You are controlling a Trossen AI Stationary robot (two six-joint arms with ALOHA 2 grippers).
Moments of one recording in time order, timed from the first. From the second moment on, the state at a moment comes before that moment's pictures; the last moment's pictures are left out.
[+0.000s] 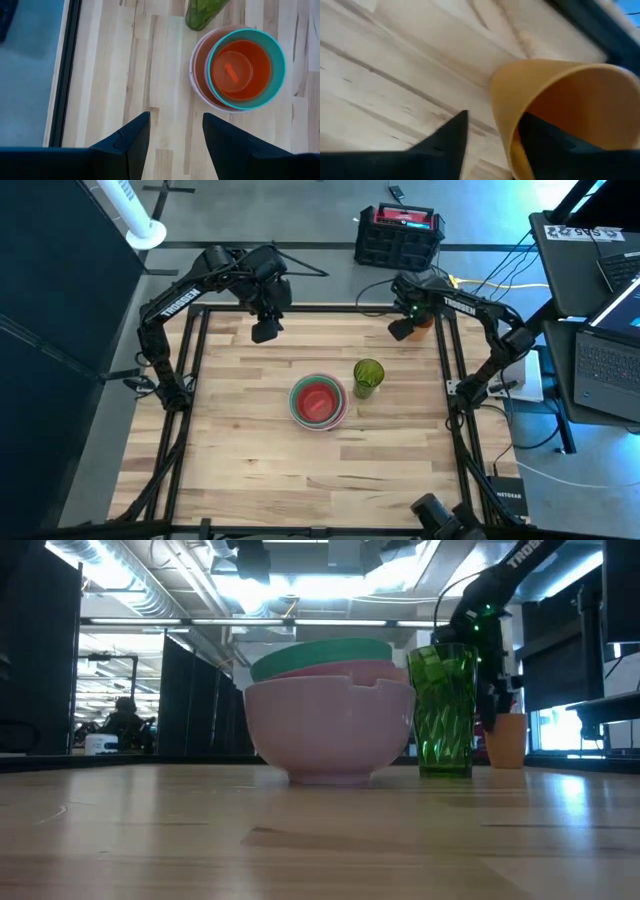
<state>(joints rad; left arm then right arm) 0.47 1.79 2.21 -1.57 0.17 0.33 -0.88 1.61 1.20 -1.07 0.12 -0.03</state>
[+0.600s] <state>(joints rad) 0.47 1.79 2.21 -1.57 0.17 0.34 -0.64 1.48 1.45 -1.25 0.04 -0.16</state>
